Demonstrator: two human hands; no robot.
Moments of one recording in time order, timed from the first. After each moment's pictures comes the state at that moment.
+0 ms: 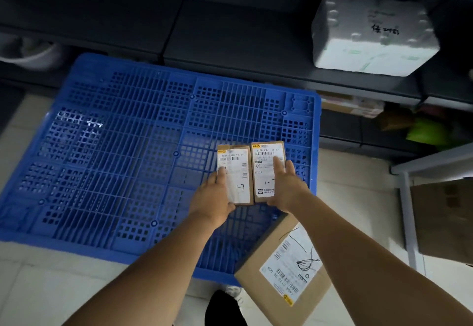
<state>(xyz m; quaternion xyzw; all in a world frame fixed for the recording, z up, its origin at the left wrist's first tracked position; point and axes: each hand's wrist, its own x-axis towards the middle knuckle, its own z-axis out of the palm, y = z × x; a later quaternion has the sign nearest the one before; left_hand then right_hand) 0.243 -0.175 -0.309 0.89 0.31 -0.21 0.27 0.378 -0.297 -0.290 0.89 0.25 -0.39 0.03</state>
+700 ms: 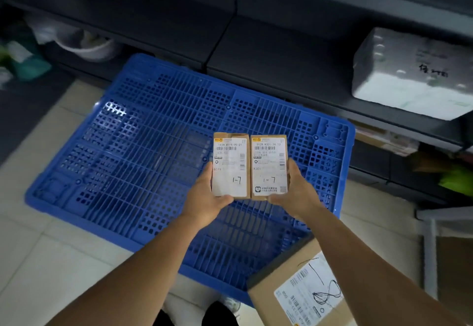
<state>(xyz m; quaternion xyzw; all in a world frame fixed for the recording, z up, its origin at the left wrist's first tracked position) 0.204 -0.123 -0.289 0.74 0.45 0.00 0.51 0.376 -0.254 -0.266 0.87 0.23 -0.41 -0.18</state>
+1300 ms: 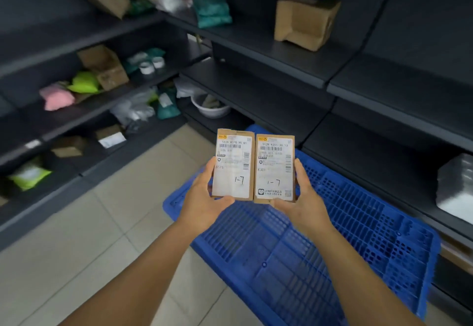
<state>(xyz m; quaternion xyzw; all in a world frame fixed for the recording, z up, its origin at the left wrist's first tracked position) -0.003 -0.014 -0.108 0.67 0.49 0.27 0.49 0.202 -0.099 -0.099 0.76 0.42 -0.36 -0.34</state>
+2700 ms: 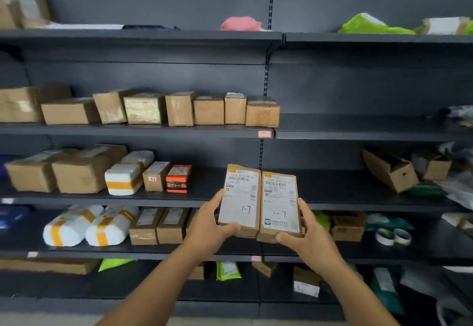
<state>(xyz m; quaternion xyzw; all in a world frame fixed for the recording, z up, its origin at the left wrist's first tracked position) -0.579 0.255 0.093 0.48 0.72 0.46 0.20 -0.378 0.351 0.079 0.46 0.73 -0.42 -0.29</state>
